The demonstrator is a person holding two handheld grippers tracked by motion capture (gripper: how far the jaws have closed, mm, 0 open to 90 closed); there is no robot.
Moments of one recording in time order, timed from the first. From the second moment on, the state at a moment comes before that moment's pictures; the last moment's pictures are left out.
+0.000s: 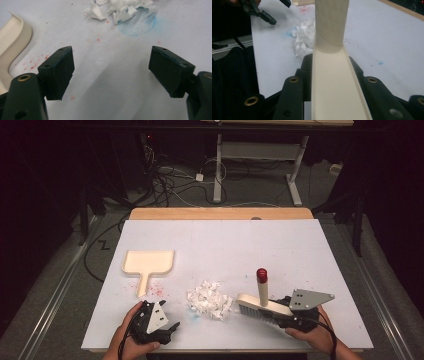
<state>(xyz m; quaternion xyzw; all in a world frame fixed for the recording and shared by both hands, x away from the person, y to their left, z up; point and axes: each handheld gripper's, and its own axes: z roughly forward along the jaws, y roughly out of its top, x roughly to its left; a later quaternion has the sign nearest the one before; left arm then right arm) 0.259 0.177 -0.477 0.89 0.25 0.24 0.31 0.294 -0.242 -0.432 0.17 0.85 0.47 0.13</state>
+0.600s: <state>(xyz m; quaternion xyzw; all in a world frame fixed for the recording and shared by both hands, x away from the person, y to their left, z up) 0.259 0.182 -0.478 0.88 0.25 0.24 0.31 0.318 -0.195 -0.424 0.16 0.84 0.50 0.13</state>
